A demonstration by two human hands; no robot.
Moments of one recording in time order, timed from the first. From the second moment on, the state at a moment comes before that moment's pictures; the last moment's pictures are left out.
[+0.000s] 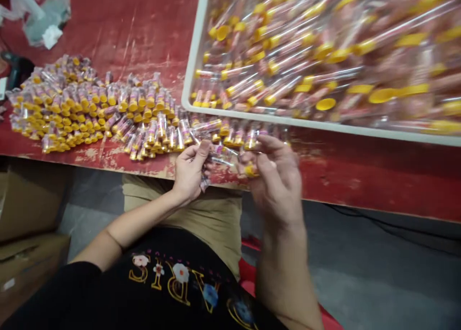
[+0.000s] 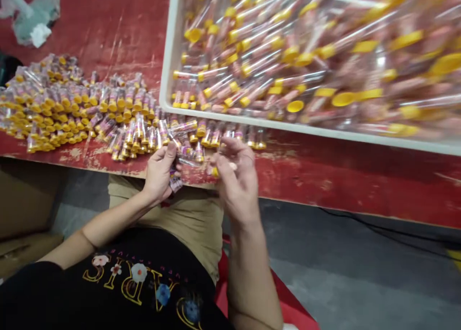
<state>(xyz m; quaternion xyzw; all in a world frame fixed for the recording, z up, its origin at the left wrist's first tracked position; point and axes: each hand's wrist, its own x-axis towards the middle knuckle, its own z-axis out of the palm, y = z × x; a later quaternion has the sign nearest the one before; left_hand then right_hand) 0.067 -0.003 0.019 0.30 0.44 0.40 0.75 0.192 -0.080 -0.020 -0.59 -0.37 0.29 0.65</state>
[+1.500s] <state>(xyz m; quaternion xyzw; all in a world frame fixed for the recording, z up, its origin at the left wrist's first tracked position) 0.033 0.002 0.009 0.32 0.35 0.24 0.85 0.151 -0.124 -0.003 -0.61 -0.45 0.15 0.63</state>
